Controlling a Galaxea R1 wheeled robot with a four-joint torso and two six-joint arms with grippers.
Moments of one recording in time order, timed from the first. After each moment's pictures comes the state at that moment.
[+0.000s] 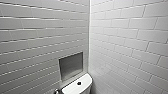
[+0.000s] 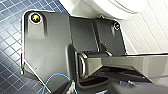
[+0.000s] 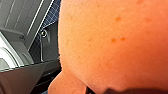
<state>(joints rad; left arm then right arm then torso) 1.53 2.69 -2.16 0.15 -0.07 -0.14 -1.55 2.68 -2.18 0.30 0.05 -0.12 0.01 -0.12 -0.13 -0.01</state>
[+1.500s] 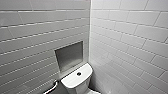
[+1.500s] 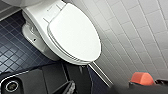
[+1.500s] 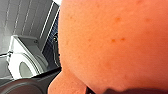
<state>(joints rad) 0.91 2.22 -1.39 -0.02 0.23 -0.15 -1.41 2.37 -1.77 0.32 0.06 -0.11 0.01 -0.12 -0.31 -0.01</state>
